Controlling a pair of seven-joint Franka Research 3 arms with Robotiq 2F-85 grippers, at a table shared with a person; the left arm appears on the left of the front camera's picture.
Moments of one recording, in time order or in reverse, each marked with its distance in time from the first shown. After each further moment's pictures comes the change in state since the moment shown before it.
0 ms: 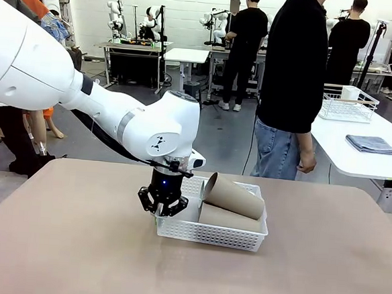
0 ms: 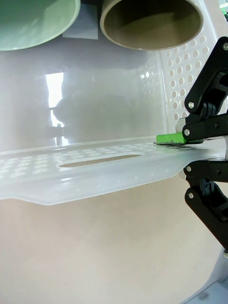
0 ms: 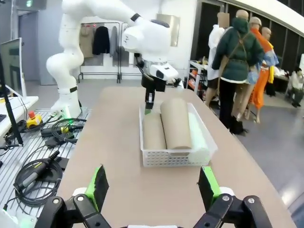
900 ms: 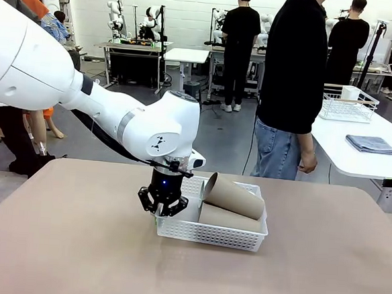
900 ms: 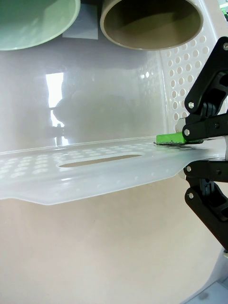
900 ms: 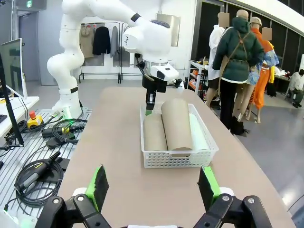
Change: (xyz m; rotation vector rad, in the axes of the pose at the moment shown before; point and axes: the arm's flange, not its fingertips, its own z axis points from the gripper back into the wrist) left arm 0.000 0.000 0.000 0.000 0.000 0.000; right arm 0.002 -0.001 -0.004 0.015 -0.006 0.007
